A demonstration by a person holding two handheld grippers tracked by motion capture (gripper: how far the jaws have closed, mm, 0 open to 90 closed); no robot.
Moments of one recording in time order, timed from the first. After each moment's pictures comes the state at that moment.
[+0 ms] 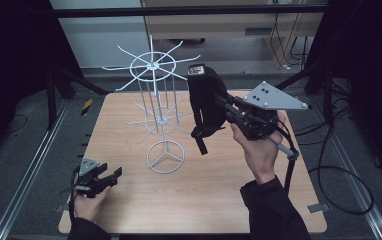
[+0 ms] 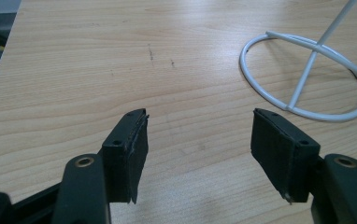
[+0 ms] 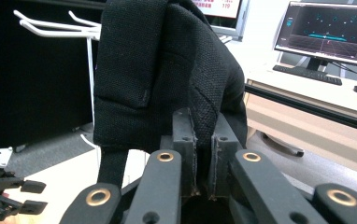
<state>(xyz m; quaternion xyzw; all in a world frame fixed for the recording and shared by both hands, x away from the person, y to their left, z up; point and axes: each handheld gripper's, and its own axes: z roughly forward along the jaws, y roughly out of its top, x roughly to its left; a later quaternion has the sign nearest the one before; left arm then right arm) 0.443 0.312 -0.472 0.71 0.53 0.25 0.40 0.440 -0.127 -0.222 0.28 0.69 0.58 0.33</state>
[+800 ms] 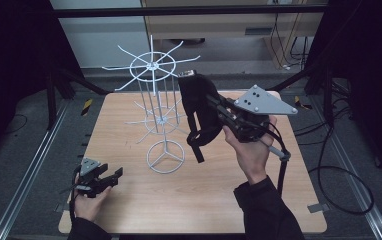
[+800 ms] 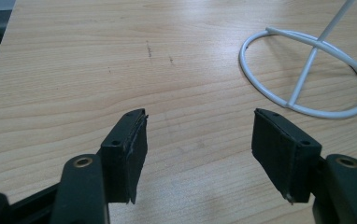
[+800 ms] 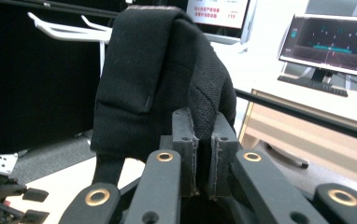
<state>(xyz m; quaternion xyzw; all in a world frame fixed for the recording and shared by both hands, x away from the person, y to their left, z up) 0.444 0.311 -0.473 0.71 0.53 0.25 0.39 0.440 -0.113 -0.228 0.26 0.68 0.59 0.34</state>
